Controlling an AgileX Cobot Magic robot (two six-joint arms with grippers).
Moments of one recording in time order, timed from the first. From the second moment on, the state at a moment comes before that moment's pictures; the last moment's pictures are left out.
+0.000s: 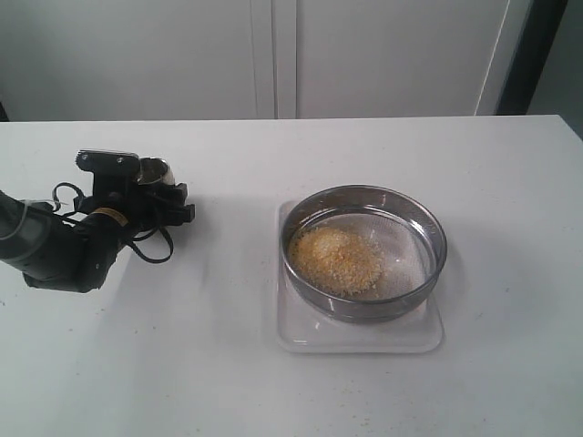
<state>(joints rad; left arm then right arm) -0.33 2.22 -1.01 -0.13 -0.87 0.01 0.06 0.01 -0.01 -0.03 0.36 0.04</state>
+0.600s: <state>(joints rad) -0.33 2.22 -1.01 -0.16 -0.87 0.01 0.06 0.01 -0.01 -0.03 0.36 0.04</state>
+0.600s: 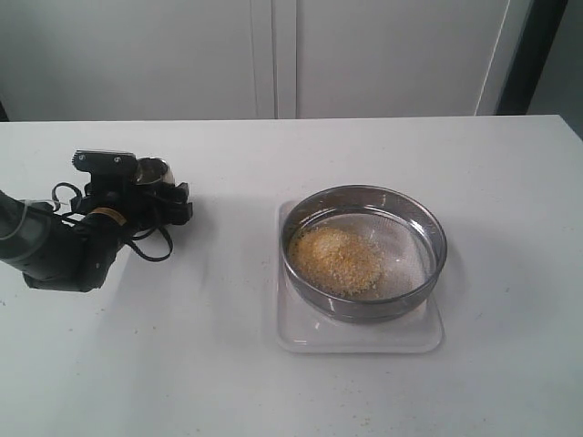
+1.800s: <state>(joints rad) -0.33 1.69 -1.01 -0.16 -0.15 0.07 0.06 0.01 -0.01 -0.03 0.36 0.04</state>
